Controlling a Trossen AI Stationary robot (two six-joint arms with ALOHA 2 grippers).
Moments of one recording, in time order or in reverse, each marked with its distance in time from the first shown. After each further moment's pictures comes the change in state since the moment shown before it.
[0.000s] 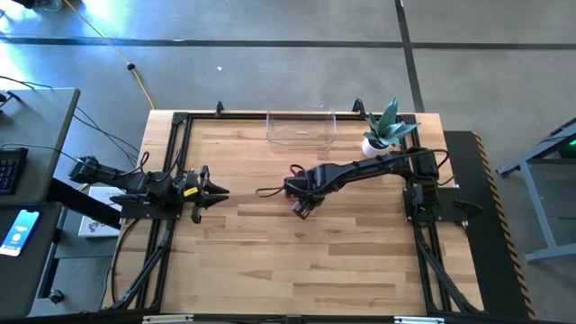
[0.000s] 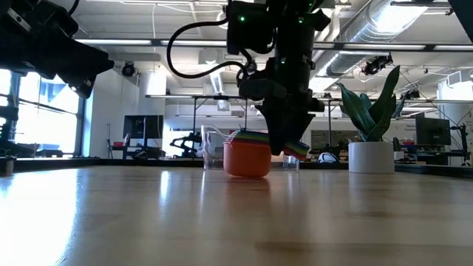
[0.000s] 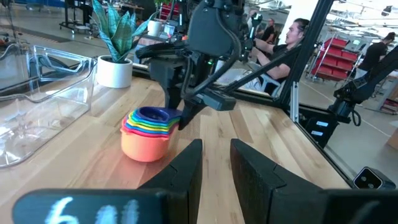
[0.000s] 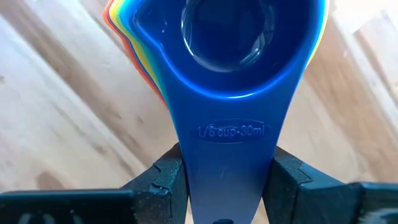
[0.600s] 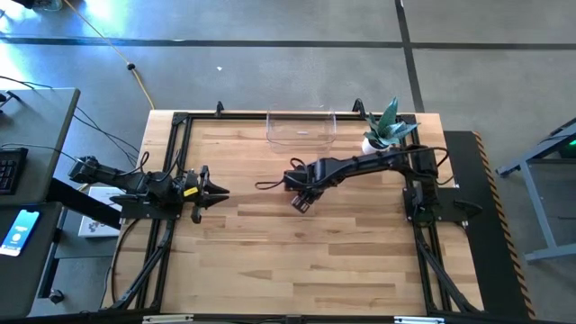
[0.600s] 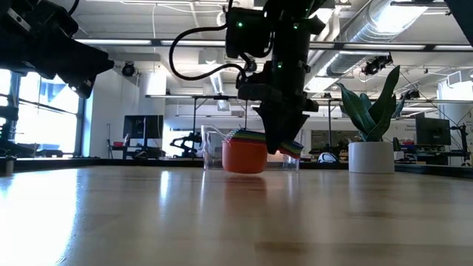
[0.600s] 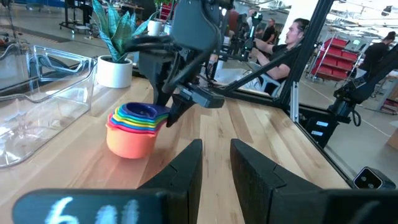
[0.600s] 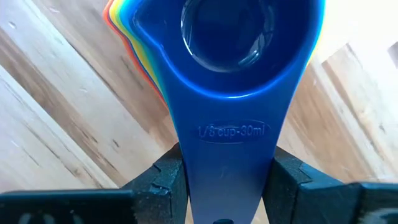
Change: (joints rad) left arm 0.000 0.000 0.000 0.000 0.000 0.000; right arm -0.045 0.000 0.007 0.010 0.035 -0.069
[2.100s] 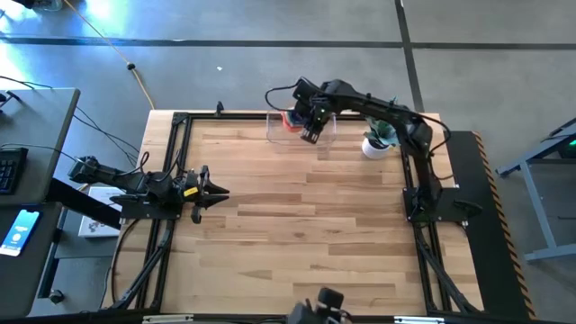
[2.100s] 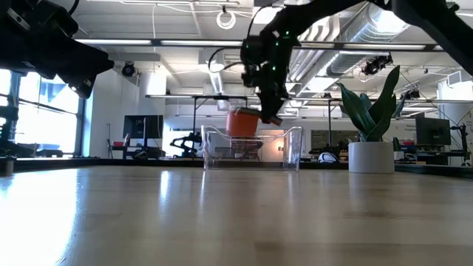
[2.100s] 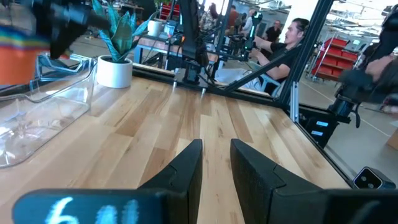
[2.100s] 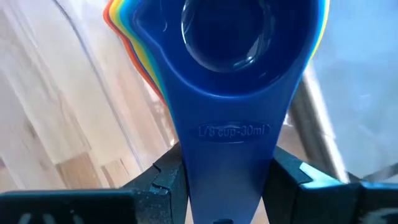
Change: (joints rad) left arm 0.000 0.000 0.000 0.000 0.000 0.000; right arm -0.525 0.092 0.453 -0.219 -0.107 -0.808
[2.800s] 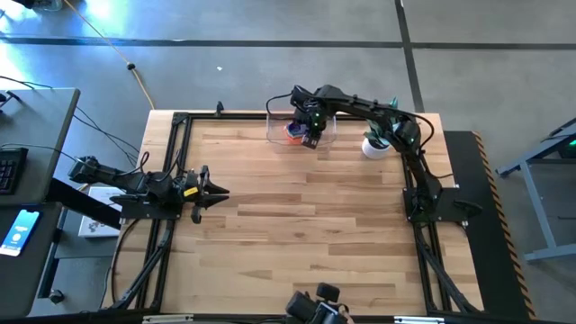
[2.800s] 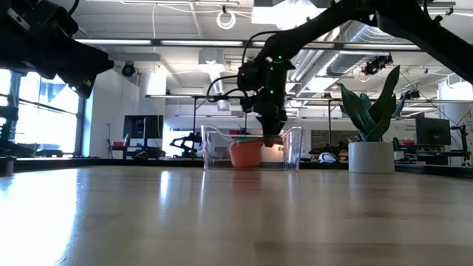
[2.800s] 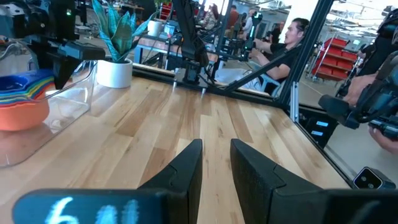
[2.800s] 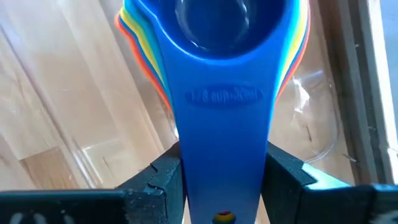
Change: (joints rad) left arm 0.000 0.000 0.000 0.000 0.000 0.000; right arm -0.039 0.137 0.000 -0.004 -0.063 -0.058
